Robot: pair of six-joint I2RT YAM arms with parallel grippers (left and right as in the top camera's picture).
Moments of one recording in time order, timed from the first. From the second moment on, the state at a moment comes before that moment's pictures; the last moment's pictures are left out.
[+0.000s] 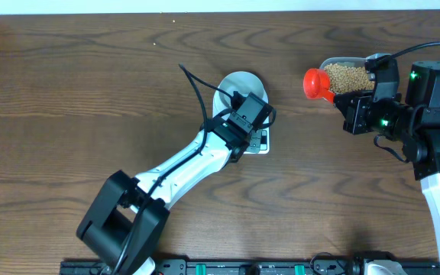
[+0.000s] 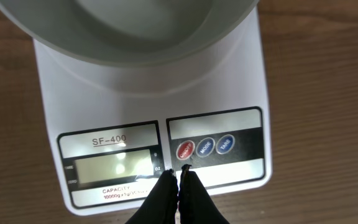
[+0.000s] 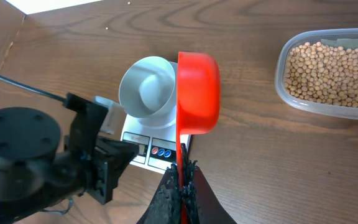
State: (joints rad) left arm -0.71 1.77 1.17 -0.53 -0.14 -0.51; right arm 0.01 1.20 1.24 -0.83 -0.48 0.09
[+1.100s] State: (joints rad) left arm -0.71 1.89 1.17 -0.44 -0.15 -0.51; right arm 0.01 1.20 1.24 -0.84 -0.48 0.08
